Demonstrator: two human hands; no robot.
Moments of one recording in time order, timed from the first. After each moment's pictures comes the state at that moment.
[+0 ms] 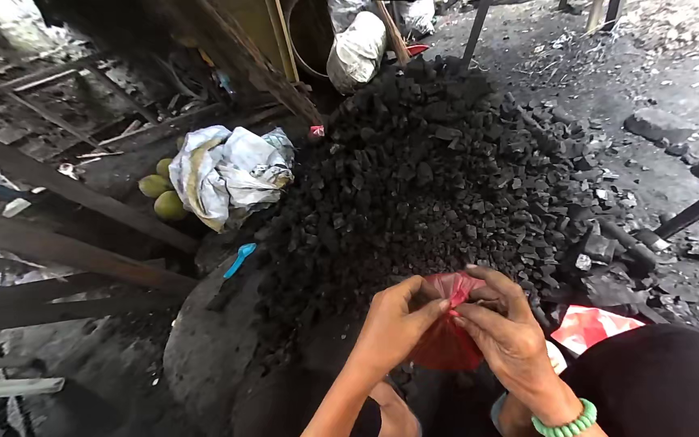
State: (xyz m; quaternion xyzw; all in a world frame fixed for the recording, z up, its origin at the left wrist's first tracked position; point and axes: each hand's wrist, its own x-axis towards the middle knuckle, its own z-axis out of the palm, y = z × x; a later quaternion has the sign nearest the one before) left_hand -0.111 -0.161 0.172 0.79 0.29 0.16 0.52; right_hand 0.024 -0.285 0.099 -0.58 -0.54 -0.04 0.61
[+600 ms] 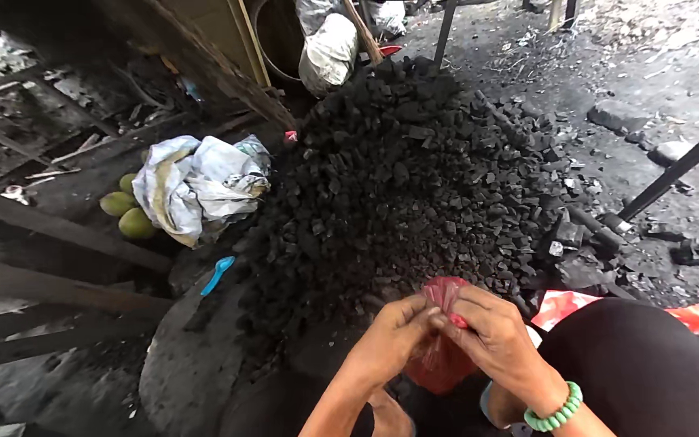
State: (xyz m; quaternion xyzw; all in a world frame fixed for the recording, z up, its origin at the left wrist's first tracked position) left_hand -0.101 -0.179 0.173 0.72 0.24 0.07 0.65; right_hand 0.033 -0.296 0.116 -0.60 -0.58 -0.04 0.55
